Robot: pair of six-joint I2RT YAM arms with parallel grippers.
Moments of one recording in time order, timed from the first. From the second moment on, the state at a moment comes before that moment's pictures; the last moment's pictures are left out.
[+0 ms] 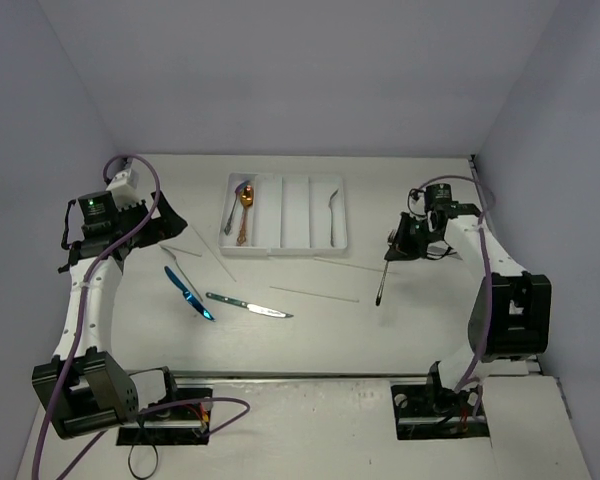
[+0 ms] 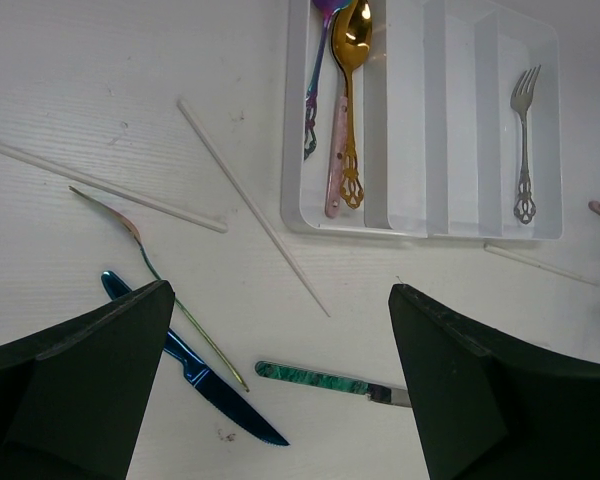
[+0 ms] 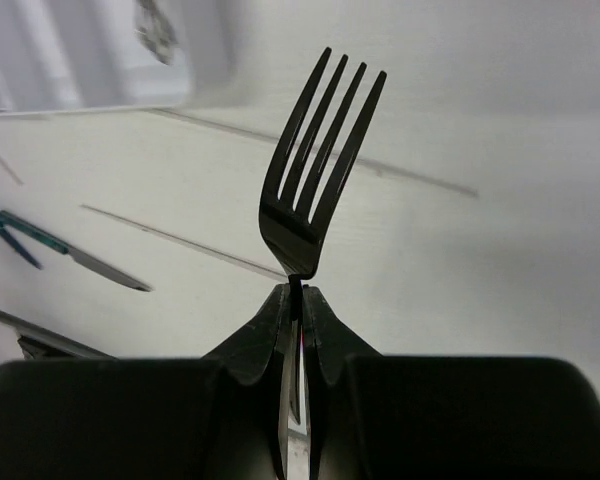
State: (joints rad) left arm 0.23 1.20 1.03 -0.47 0.46 -0.22; right arm 0.04 1.57 1.11 -0.72 -0.37 0.34
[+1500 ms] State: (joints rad) left arm 0.23 1.17 1.03 -0.53 0.44 -0.14; right arm 0.35 2.46 2.21 -0.75 -0.31 0.26
